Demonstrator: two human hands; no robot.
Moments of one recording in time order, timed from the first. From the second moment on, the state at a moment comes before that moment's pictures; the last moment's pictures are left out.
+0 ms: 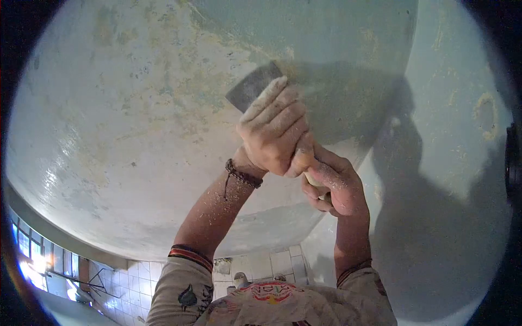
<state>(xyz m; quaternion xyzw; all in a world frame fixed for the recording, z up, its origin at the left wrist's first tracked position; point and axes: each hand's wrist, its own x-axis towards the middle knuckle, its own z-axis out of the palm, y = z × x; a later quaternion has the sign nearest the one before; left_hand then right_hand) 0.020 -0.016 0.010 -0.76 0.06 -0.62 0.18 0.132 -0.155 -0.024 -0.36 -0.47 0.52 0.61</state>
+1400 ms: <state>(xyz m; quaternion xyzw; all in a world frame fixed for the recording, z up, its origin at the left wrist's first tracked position) 0.039 -0.029 -0.161 -0.91 0.14 -0.39 0.01 0.099 -0.165 -0.255 -0.26 -0.15 0.64 0.71</state>
